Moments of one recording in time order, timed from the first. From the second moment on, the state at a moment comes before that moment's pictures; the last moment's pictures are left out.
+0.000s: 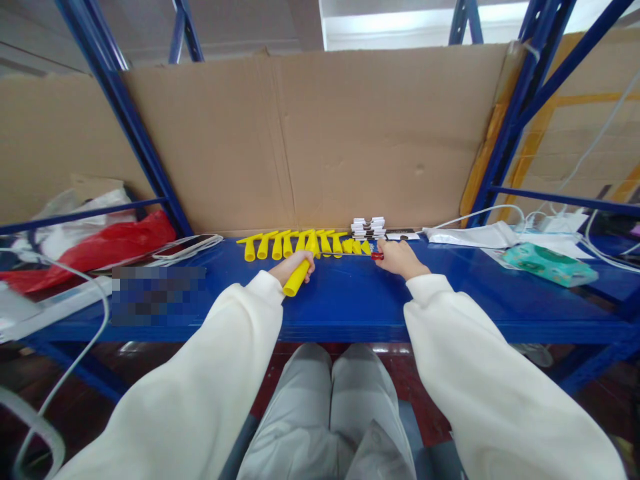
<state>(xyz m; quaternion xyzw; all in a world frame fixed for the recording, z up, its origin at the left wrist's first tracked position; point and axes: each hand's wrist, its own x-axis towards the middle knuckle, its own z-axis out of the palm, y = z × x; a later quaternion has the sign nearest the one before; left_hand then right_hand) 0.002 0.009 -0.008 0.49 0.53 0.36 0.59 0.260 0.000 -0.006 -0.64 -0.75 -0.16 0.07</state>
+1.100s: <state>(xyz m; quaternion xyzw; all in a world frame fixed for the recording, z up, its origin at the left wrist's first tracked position) -0.001 0.014 -0.011 0.49 0.52 0.37 0.59 0.264 0.003 -0.008 -0.62 -0.77 -0.14 0.09</state>
